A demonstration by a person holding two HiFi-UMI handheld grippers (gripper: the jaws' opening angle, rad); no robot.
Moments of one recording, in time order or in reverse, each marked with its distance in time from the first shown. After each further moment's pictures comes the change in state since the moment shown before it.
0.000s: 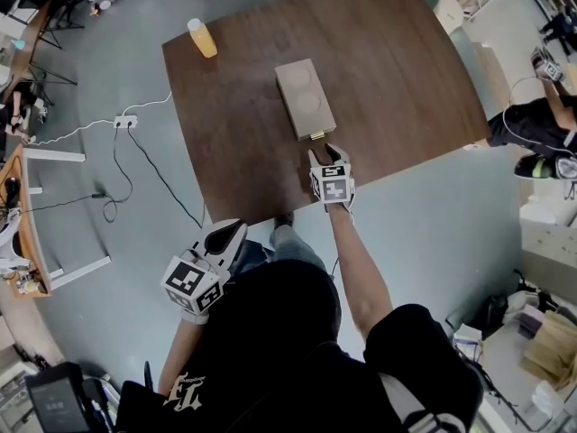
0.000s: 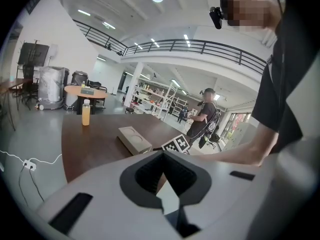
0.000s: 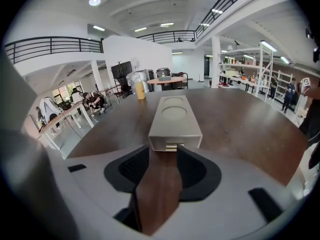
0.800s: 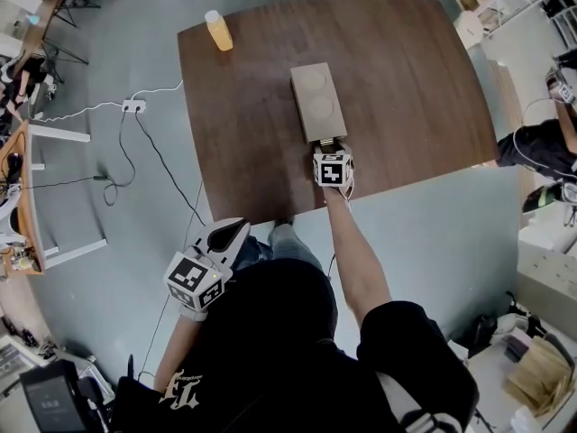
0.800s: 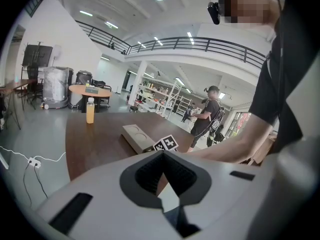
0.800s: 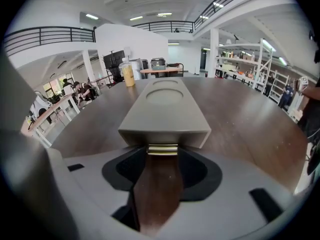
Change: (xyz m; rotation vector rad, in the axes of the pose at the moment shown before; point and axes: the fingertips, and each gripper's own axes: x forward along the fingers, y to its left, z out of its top) left arm 0.011 0.007 -0.004 -0.017 0.017 0.047; right arm 0.072 -0.030 -0.016 0.001 0.103 -0.074
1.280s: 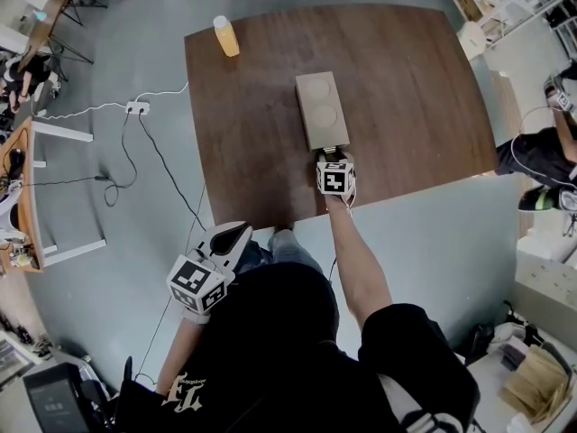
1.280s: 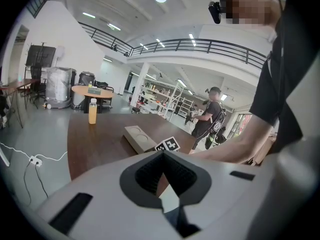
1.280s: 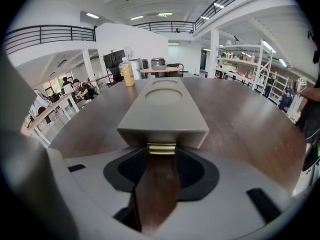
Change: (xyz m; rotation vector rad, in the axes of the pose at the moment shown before) left arm -0.002 0.006 0.000 -0.017 -0.020 0.024; right arm 0.004 0.000 -0.001 -0.016 -0.001 -0.008
